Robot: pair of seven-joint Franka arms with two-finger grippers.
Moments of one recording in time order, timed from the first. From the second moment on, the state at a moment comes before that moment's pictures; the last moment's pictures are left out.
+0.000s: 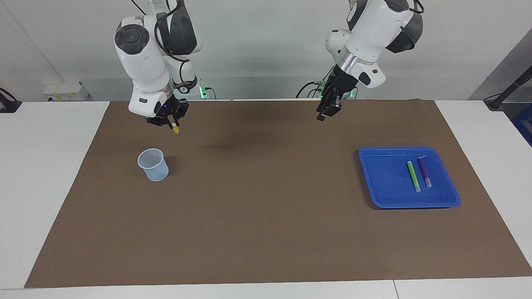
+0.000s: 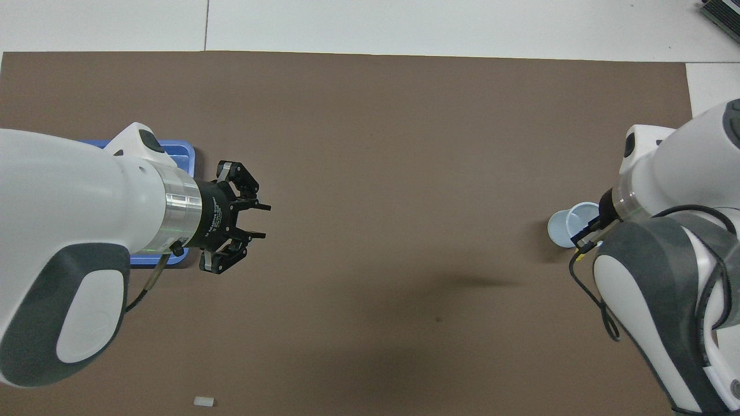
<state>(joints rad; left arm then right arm) -0.31 -0.12 -0.11 -1.86 -0.29 1.88 -1.61 0.12 -0.04 0.00 -1.86 -0.12 1.65 -0.43</state>
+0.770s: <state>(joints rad) -0.20 -0.15 -0.08 -1.86 -0.29 1.65 -0.84 0.01 -0.01 0.01 -1.90 -0.14 1.88 -0.57</state>
